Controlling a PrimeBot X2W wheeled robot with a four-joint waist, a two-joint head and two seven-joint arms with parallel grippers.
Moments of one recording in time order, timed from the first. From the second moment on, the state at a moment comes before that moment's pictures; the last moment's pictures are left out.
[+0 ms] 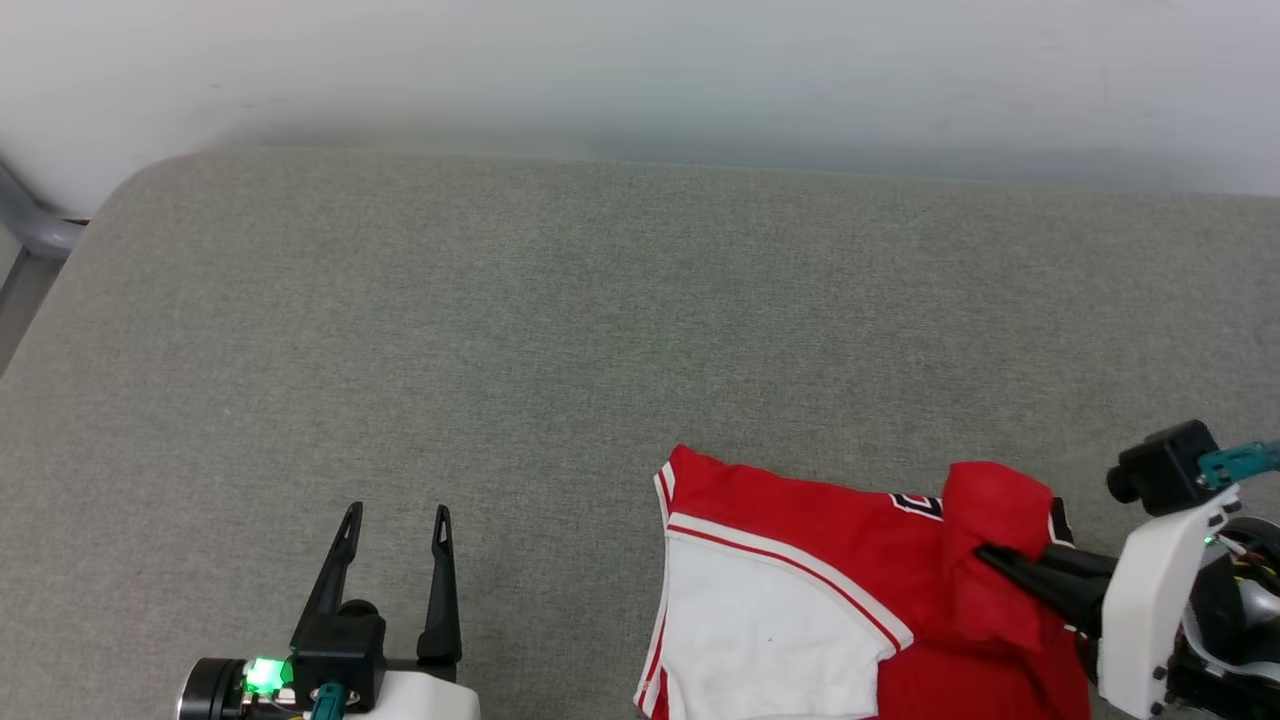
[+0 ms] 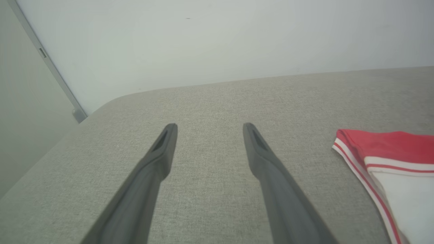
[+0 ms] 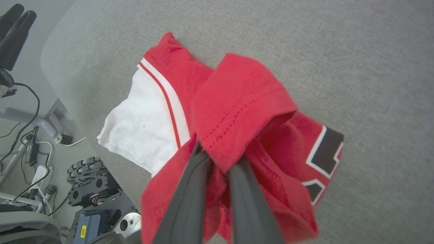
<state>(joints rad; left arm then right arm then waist) 0.07 0.12 -0.15 0.04 -0.02 0.16 -0.26 -0.22 -0.76 0.50 -0.05 1.00 0.13 0.47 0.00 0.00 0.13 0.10</state>
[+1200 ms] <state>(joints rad) 0.02 0.09 -0.16 0.07 -0.02 0.14 -0.26 -0.46 -0.52 0.75 0.16 0.79 0.13 0.24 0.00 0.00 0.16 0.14</state>
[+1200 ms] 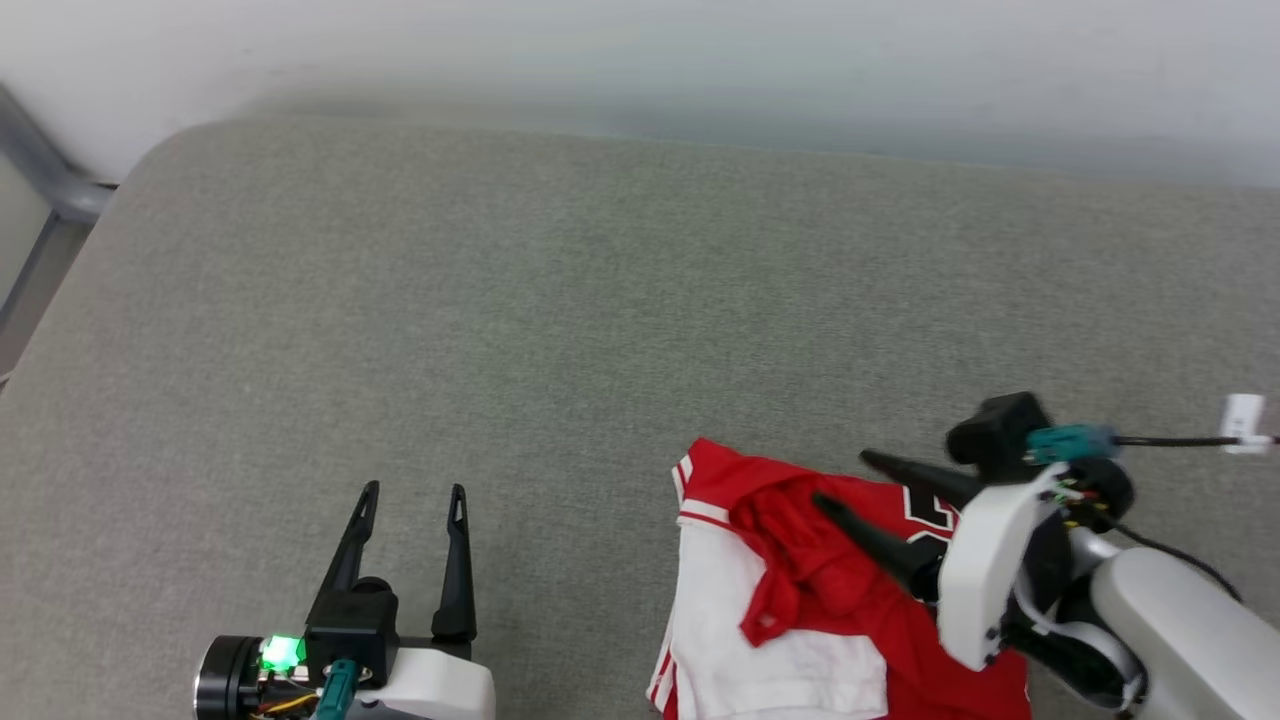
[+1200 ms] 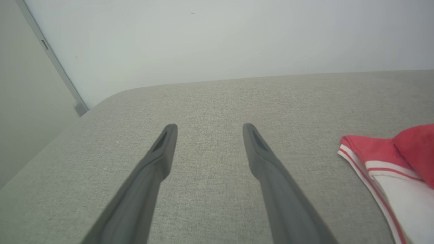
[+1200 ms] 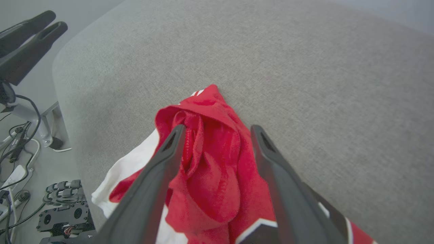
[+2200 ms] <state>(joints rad) 0.08 0.11 -0.08 0.06 -0.04 0.12 -0.26 0.05 -0.12 -0.01 -0.02 0.15 0.13 -0.25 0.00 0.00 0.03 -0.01</state>
